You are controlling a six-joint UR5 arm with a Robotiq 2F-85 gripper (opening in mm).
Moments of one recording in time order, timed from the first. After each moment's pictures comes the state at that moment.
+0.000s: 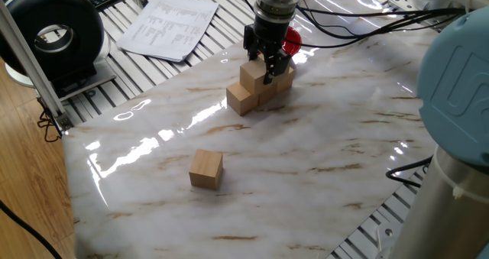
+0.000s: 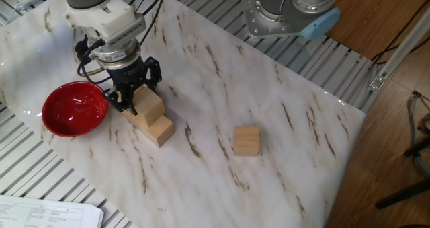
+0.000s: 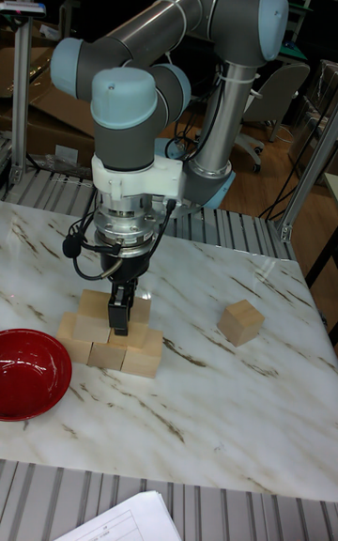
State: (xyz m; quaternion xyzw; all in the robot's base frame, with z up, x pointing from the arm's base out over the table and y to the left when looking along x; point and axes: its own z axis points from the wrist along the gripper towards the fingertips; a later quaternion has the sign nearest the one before) arm 0.568 -0.036 0.082 -0.67 0.74 0.07 0.06
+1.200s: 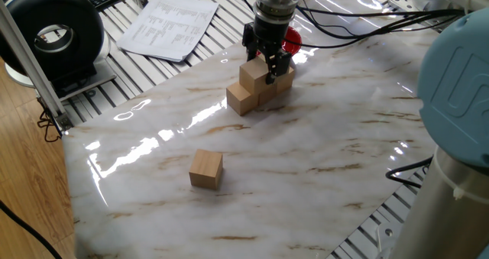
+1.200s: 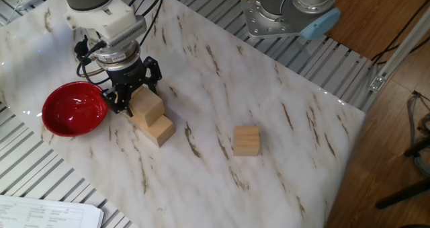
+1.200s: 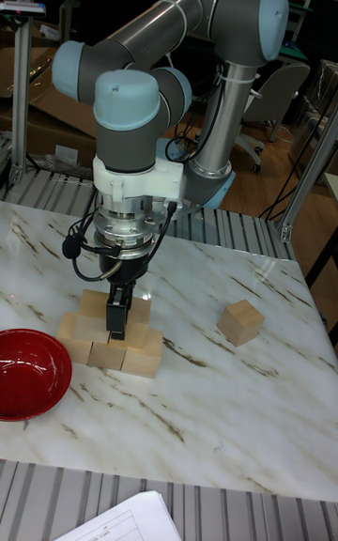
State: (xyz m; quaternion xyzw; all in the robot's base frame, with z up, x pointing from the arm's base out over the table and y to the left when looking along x) arm 0.570 -0.041 0.078 -0.67 0.74 0.06 0.05
